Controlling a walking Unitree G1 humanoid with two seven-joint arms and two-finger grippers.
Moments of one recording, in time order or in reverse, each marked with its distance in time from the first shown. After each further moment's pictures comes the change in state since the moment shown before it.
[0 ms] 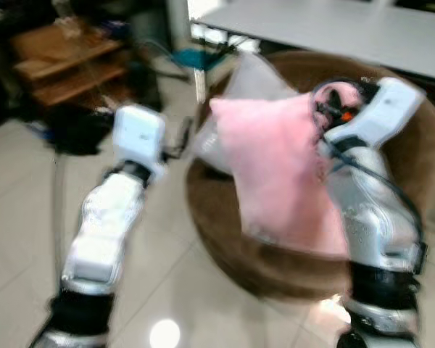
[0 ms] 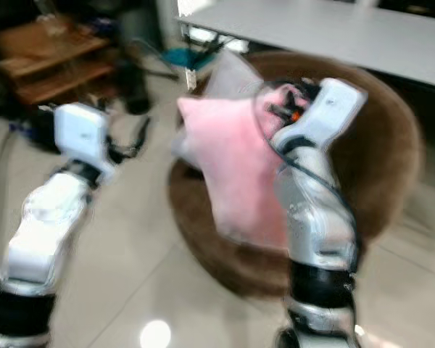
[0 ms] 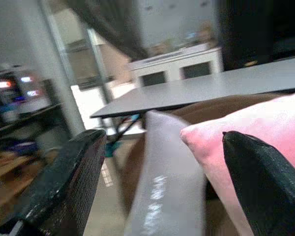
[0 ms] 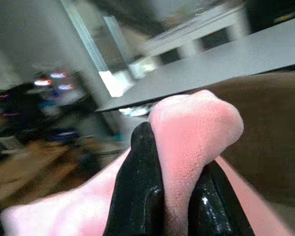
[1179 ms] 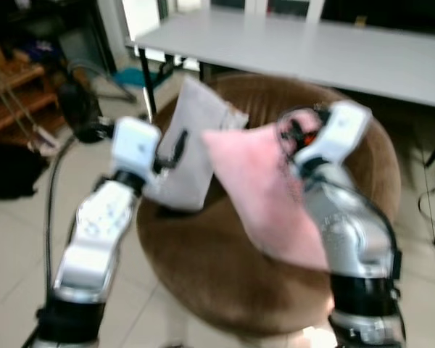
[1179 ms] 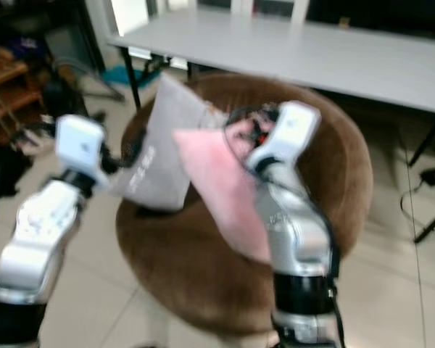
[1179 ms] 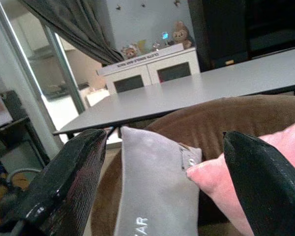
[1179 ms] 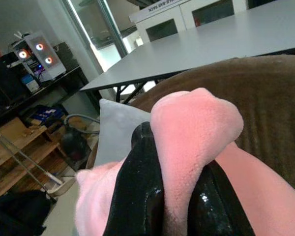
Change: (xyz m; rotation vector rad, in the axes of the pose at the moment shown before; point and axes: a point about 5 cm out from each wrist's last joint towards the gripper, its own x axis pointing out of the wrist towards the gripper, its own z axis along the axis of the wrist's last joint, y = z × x) left arm -0.016 0.021 -0.014 0.061 0.064 0.044; right arm -0.011 0.037 -0.044 -0.005 0.220 0.178
